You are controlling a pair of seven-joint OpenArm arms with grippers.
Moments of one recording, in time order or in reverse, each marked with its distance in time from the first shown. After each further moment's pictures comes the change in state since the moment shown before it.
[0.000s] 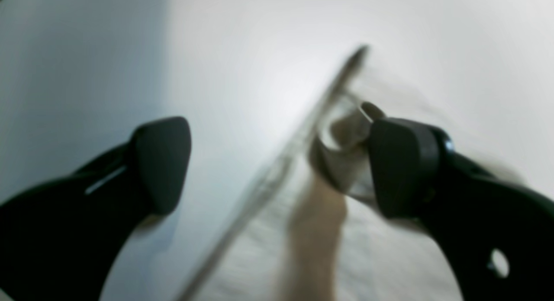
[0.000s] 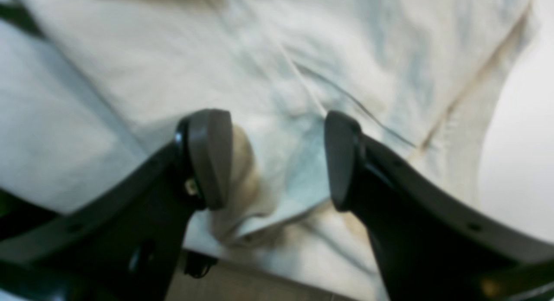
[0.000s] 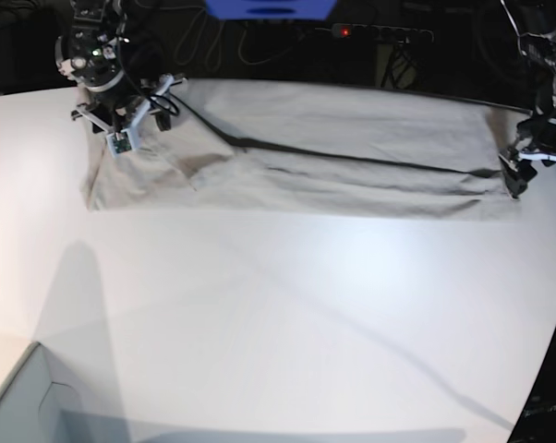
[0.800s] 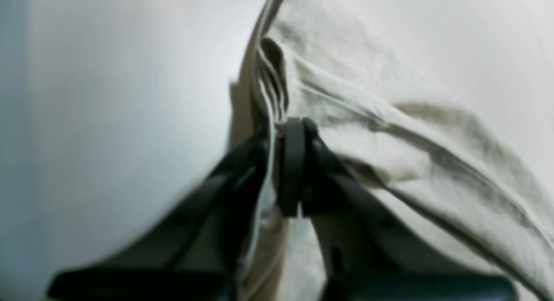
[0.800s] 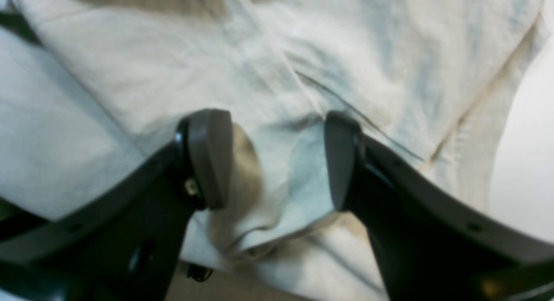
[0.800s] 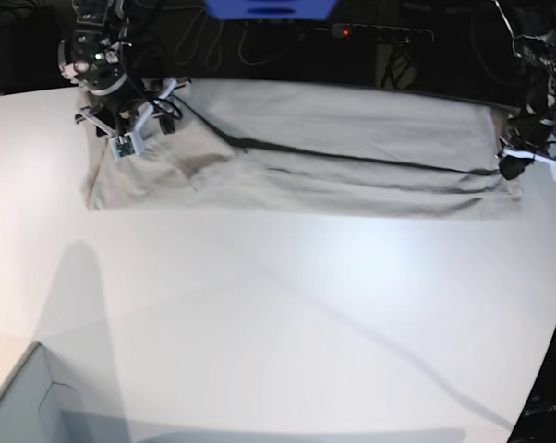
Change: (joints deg) left arm -1.4 0.8 -0.2 -0.6 0.2 -4.3 7.0; right arm 1.2 -0.1 -0.2 -1.3 0.2 0.0 0.5
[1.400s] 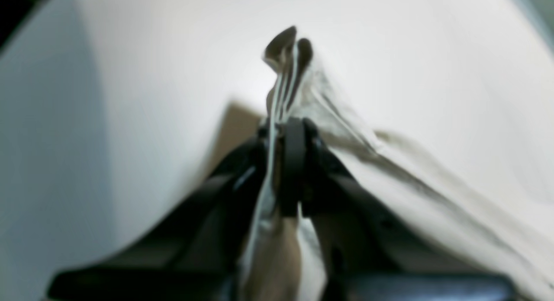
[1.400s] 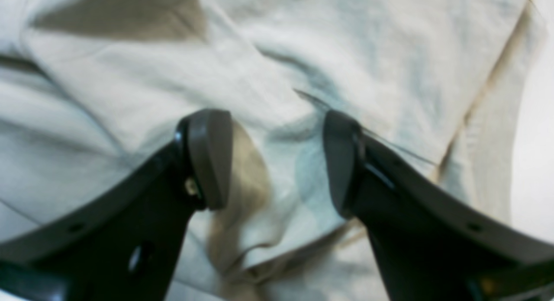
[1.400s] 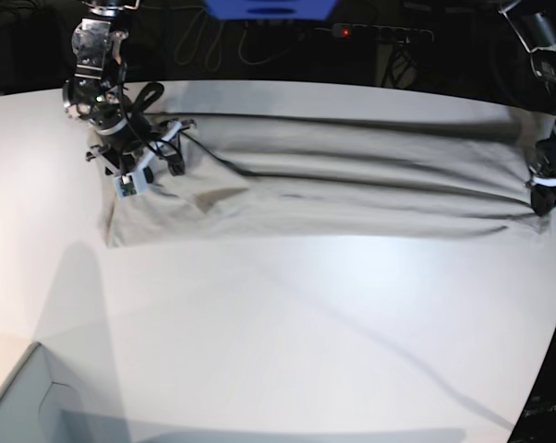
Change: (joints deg) left arm -1.2 0.4 -7.6 13.2 0.7 -0.5 4.9; right arm 10.2 2.4 -0.5 -11.9 2.6 0.0 4.0
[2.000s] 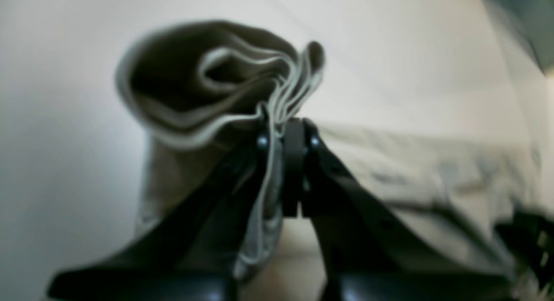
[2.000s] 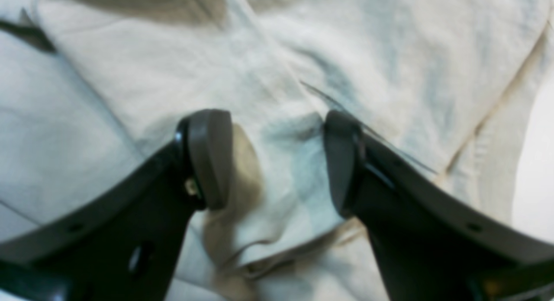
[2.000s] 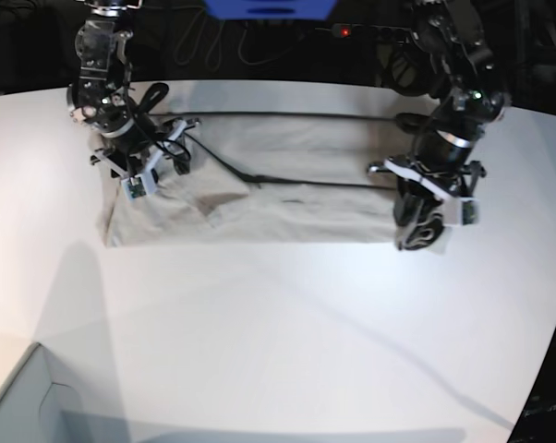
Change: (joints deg) left arm 9.5 27.3 17.9 35.2 21.5 0.0 6.4; right arm 0.0 0.0 -2.4 1.7 -1.3 0.0 -1.7
